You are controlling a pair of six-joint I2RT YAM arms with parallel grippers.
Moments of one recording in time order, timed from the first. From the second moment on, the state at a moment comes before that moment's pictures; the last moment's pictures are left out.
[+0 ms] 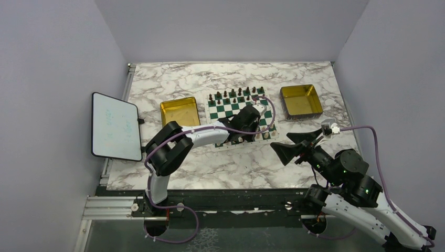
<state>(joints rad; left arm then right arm) -0.92 1.93 1.29 -0.11 -0.04 -0.31 0.93 0.29 0.67 -0.35 0.26 0.41</state>
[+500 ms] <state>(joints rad) -0.92 1.95 1.28 -0.11 -0.04 -0.29 0.93 0.28 0.67 -0.36 0.28 0.41</state>
